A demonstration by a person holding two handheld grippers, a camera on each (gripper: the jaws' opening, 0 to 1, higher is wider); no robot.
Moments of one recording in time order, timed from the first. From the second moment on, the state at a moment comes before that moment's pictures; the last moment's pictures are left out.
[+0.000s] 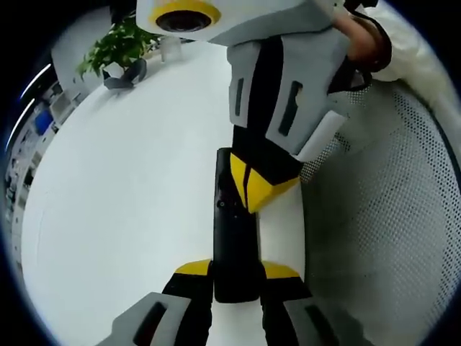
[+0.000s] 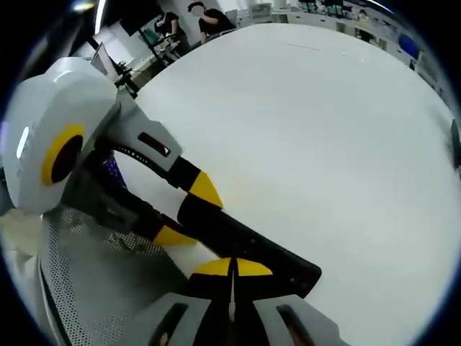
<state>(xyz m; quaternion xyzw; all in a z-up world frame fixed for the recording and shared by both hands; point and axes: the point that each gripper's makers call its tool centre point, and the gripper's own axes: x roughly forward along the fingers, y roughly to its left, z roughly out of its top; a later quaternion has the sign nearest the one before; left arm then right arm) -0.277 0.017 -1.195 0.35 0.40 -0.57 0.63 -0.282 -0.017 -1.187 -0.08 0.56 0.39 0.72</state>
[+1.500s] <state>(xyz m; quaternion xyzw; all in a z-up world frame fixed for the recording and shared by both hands) -0.277 0.017 -1.194 0.33 0.38 -0.58 0.65 -0.270 -0.001 -1.183 -0.05 0.55 0.41 0.73</state>
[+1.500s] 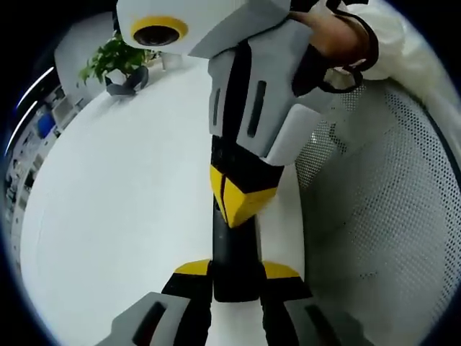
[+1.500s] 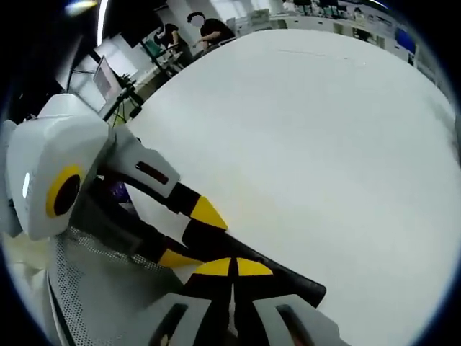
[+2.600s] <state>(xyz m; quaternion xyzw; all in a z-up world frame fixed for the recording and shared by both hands) -0.277 0.015 -1.194 0.34 0.39 -0.56 0.64 -0.274 0.009 -1.183 -0.06 0.53 0.42 0.73</state>
